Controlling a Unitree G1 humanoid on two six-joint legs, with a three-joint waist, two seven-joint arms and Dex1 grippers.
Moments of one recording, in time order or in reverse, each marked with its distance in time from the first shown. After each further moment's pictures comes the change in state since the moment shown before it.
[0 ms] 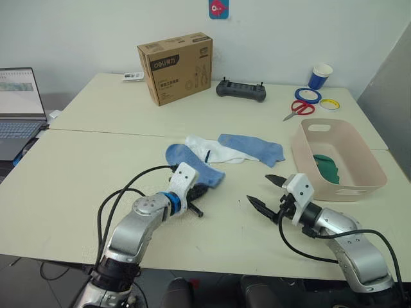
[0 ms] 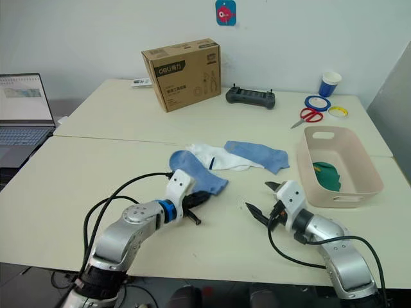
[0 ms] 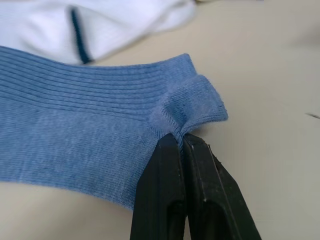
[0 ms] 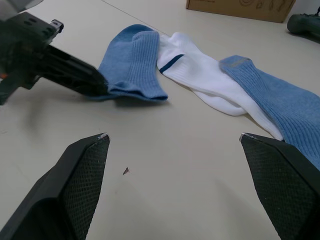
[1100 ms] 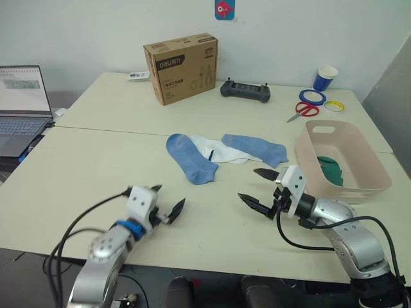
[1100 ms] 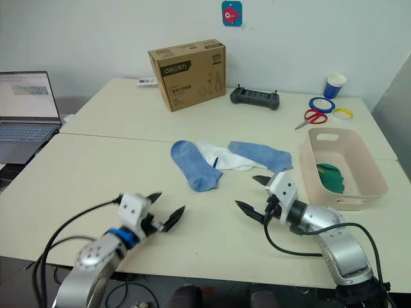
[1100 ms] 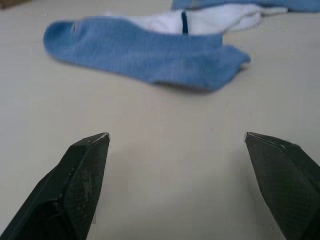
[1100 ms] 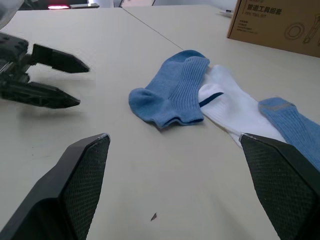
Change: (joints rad) left arm 0.280 0.014 0.207 0.023 0.068 -0.550 0.110; right arm -0.111 -0.020 0.055 0.024 0.033 -0.003 0.095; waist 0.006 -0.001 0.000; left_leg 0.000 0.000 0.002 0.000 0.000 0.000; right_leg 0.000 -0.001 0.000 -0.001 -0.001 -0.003
